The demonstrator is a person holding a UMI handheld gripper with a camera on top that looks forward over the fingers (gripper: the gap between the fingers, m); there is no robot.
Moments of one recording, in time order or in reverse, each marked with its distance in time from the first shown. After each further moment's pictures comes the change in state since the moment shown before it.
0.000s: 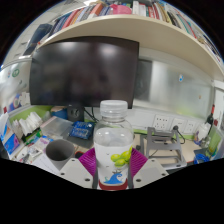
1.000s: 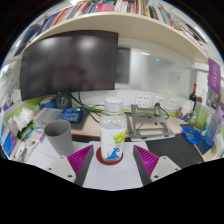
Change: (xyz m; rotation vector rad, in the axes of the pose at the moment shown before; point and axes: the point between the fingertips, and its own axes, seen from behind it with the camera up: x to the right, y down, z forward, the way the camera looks) arm 0.012 0.070 -0.058 -0.104 0.188 0.120
